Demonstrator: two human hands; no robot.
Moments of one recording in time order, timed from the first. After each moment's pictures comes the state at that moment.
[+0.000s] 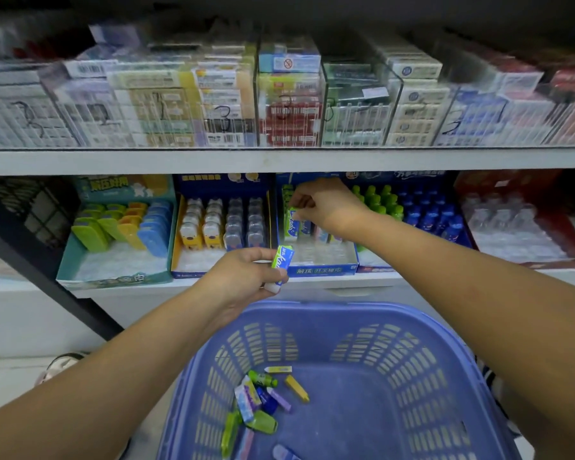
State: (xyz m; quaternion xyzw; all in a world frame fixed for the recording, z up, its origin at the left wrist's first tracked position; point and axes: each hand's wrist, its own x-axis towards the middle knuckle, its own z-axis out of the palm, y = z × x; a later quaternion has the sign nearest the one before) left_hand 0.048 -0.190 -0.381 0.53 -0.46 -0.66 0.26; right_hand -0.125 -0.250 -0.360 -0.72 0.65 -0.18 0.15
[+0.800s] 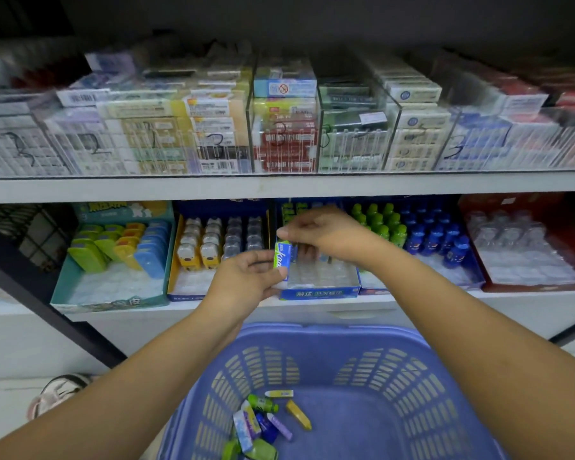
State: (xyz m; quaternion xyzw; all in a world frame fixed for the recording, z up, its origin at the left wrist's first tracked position) left_hand 0.036 -0.208 -0.390 0.50 -0.47 -0.62 0.37; right_hand -0.126 -0.236 -0.359 -0.66 0.59 -0.29 0.36
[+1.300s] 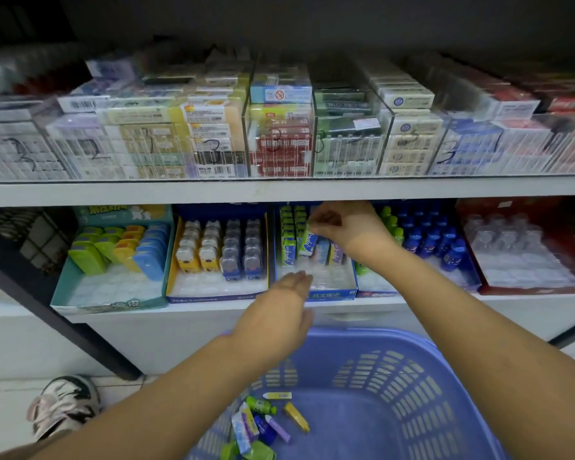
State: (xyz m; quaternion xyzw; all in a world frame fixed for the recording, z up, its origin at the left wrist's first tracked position) left_hand 0.012 -0.186 -0.409 0.44 -0.88 -0.17 0.08; right_hand -0.156 -0.241 -0.369 -0.65 0.64 -0.33 0.23
